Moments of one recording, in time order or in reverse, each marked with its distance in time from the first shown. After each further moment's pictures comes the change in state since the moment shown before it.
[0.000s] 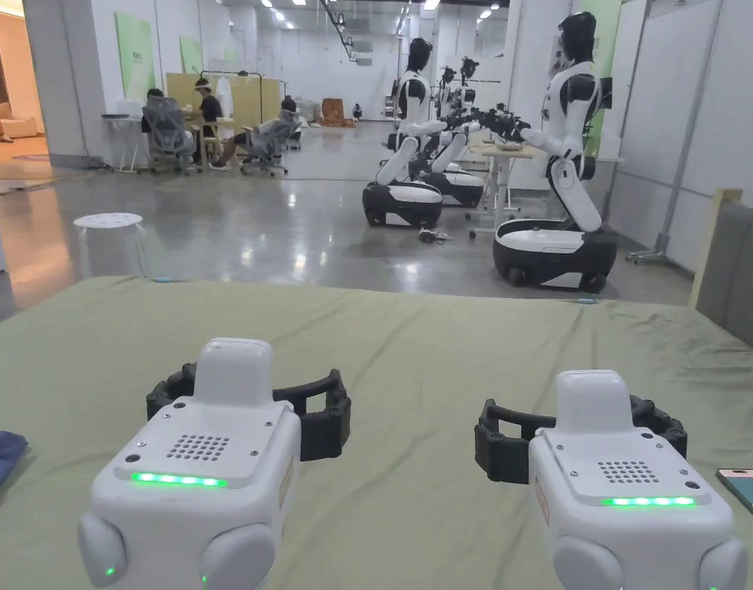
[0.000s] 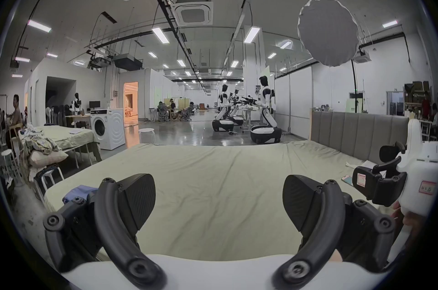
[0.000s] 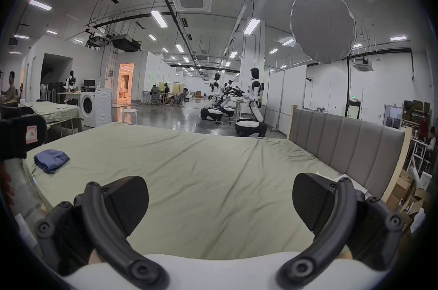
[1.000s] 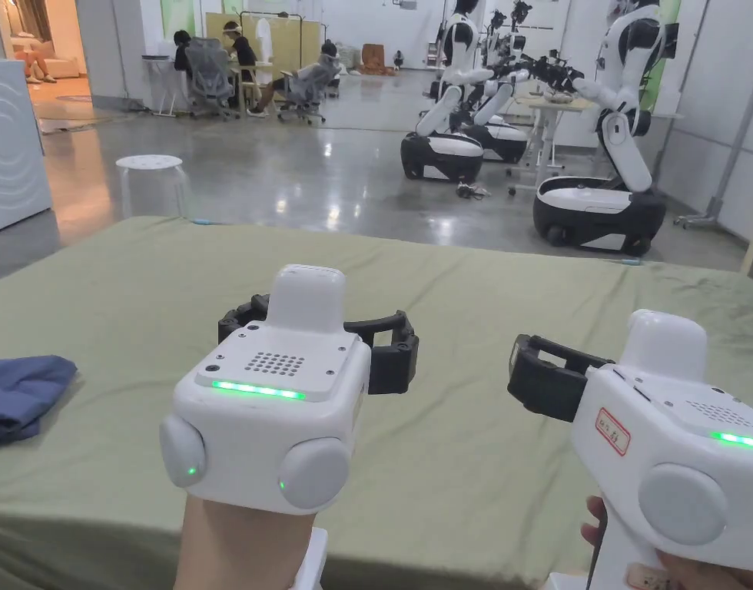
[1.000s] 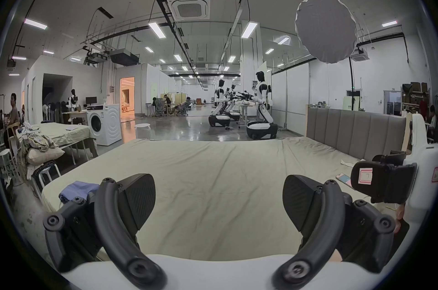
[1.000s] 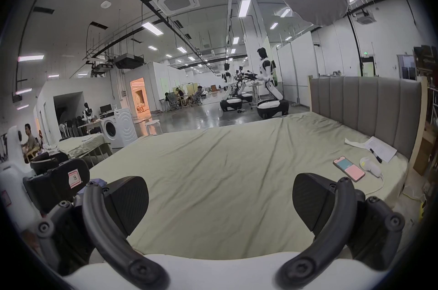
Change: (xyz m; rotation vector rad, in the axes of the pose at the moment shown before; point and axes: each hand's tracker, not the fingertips) left arm 0.010 0.002 0.003 -0.029 -0.026 0.019; right arm 0.002 0.013 0.021 -0.064 0.152 -0.246
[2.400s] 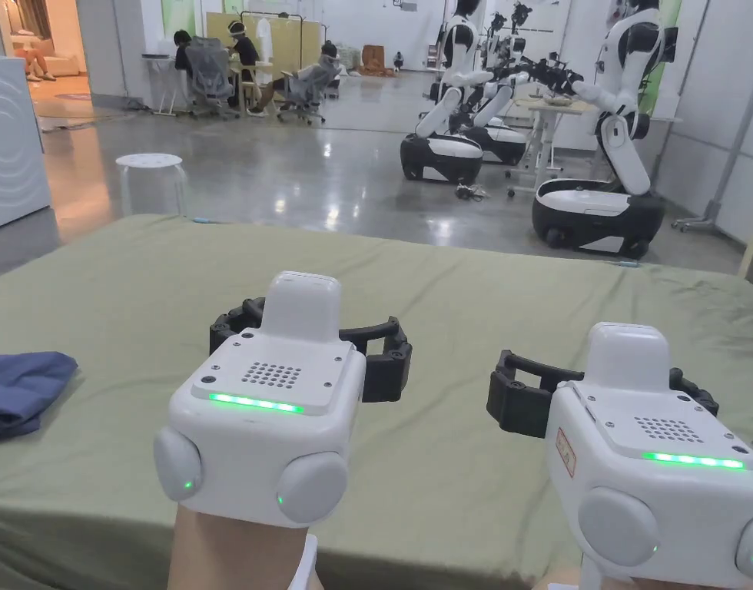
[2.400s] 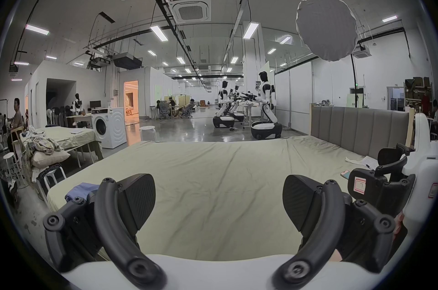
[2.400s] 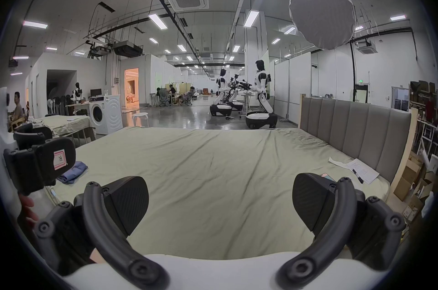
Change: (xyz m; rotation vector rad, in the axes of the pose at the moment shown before) left arm -0.002 -0.007 0.009 0.008 0.031 -0.024; right arm -0.022 -0.015 0.001 0.029 -0.094 0.159
